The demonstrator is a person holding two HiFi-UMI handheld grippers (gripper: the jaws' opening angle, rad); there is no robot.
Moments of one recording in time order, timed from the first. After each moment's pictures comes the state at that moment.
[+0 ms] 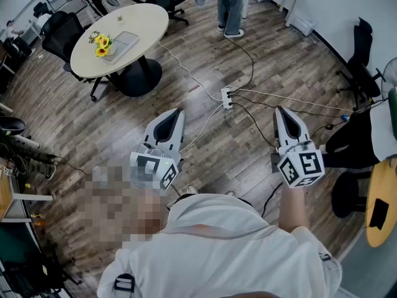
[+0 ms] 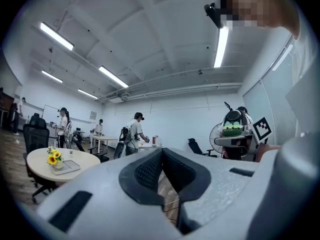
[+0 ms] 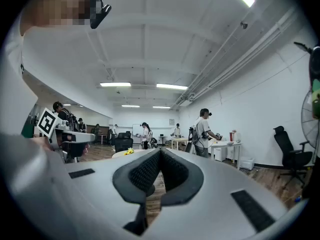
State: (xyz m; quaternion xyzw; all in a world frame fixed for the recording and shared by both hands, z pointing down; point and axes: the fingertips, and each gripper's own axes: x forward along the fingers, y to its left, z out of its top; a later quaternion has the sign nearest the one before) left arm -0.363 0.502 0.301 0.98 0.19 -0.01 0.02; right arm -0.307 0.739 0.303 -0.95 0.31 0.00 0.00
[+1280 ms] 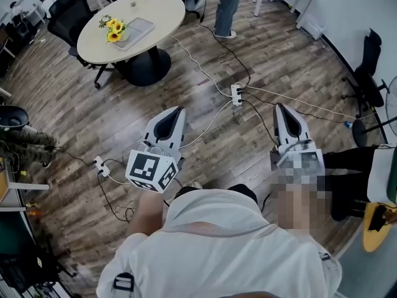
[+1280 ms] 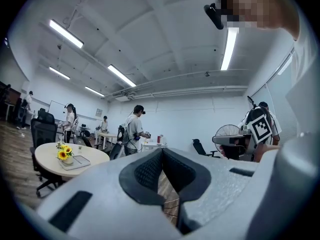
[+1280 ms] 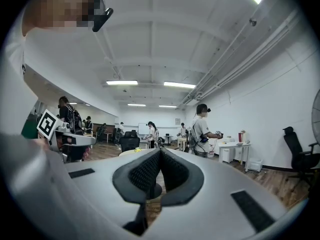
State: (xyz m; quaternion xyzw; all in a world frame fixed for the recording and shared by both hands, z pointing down) left arm -0.378 0.393 0.327 0.98 0.17 0.00 0.05; right arm -0.311 0.618 0.312 -0.94 0.34 0.00 -0.01
